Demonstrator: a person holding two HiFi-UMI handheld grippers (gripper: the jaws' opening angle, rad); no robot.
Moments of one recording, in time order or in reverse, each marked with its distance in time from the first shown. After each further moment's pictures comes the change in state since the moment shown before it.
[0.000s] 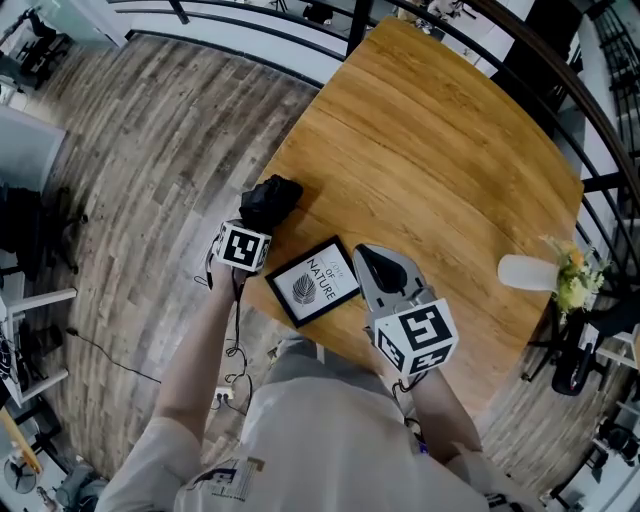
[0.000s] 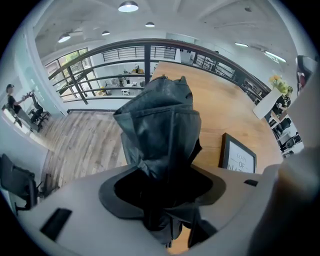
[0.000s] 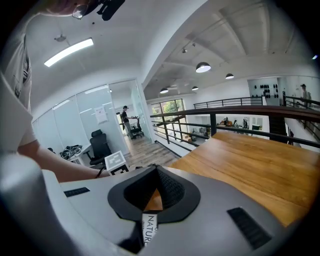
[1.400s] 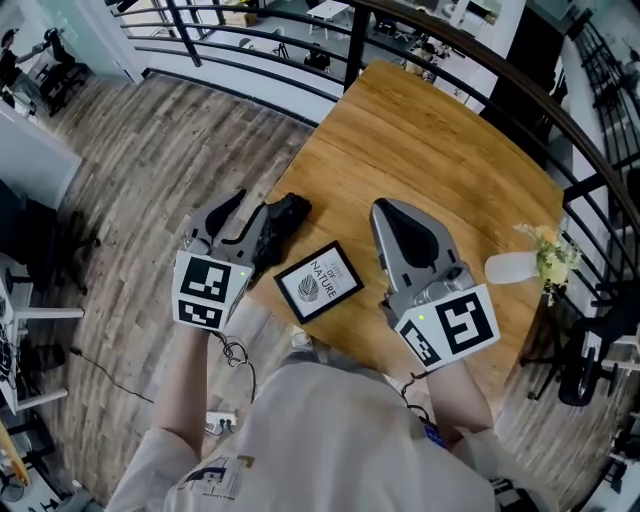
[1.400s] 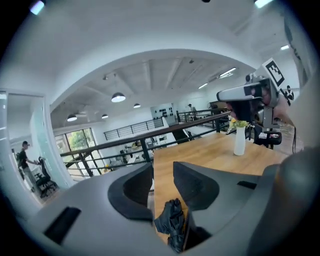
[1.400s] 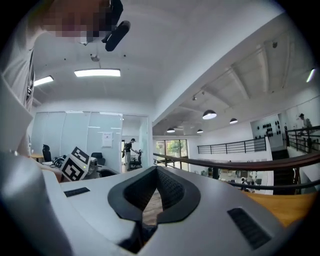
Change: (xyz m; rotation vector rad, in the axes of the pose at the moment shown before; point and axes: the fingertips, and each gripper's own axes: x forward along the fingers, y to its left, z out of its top) left arm -0.318 -0.076 0.116 0.370 -0.803 0.125; right arm -0.120 0.056 0.168 -0.208 -0.454 -0.011
